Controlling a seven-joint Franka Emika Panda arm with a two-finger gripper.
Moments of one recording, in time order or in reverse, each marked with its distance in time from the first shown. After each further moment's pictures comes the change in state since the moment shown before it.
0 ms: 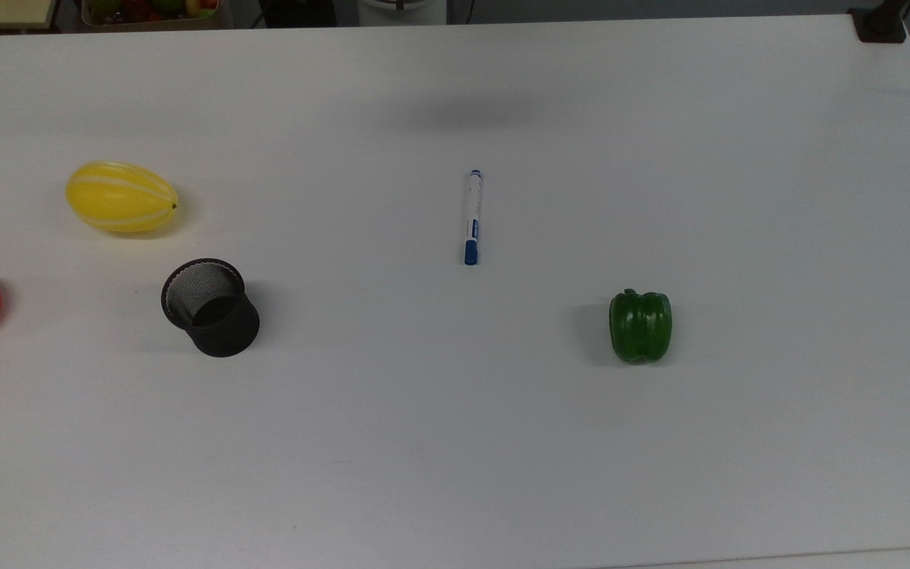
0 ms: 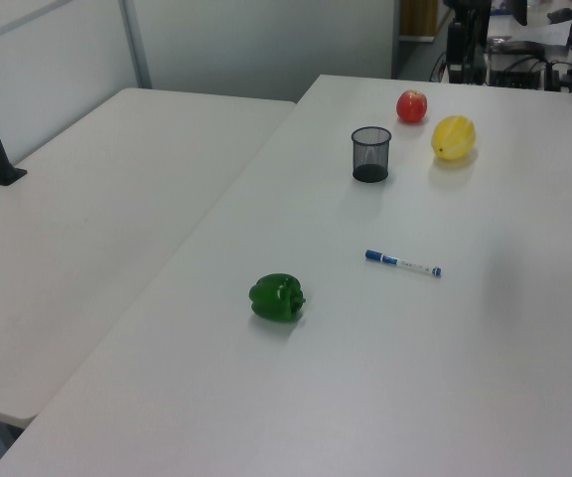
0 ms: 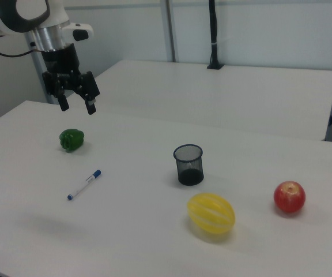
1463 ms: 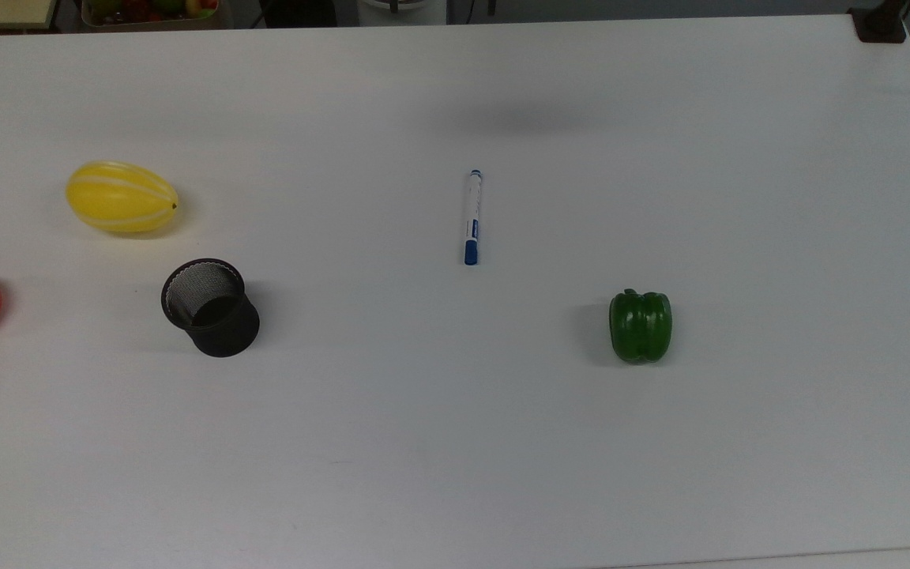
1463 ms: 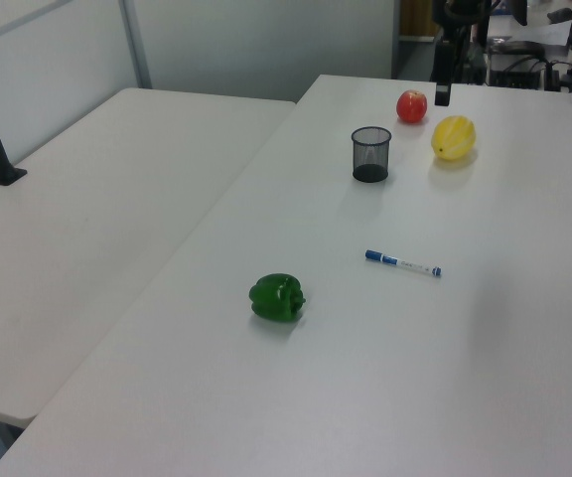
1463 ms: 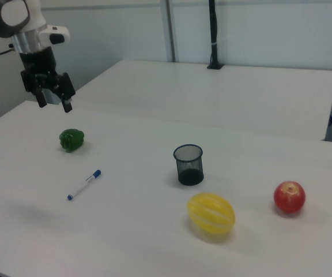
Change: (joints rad) arm 0.024 0.008 0.106 -0.022 0.063 0.065 0.119
